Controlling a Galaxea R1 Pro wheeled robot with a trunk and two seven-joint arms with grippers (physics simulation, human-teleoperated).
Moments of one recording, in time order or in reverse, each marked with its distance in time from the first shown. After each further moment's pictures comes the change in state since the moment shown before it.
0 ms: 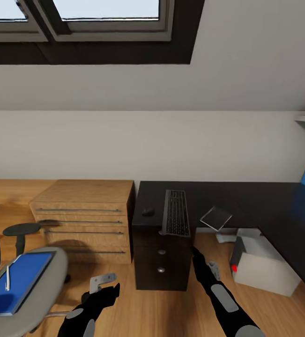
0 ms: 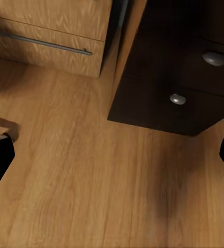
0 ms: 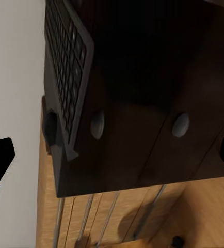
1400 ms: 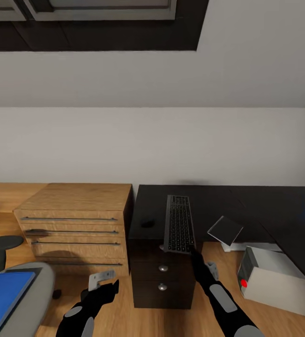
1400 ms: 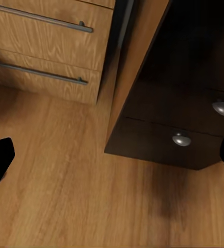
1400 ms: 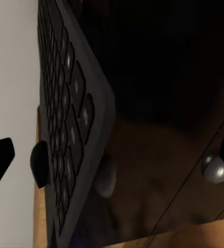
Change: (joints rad) left arm 0.000 0.000 0.001 -0.031 0.003 0.001 0.006; right arm 0.000 0.006 0.012 0.000 0.004 0.000 0.005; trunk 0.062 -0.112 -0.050
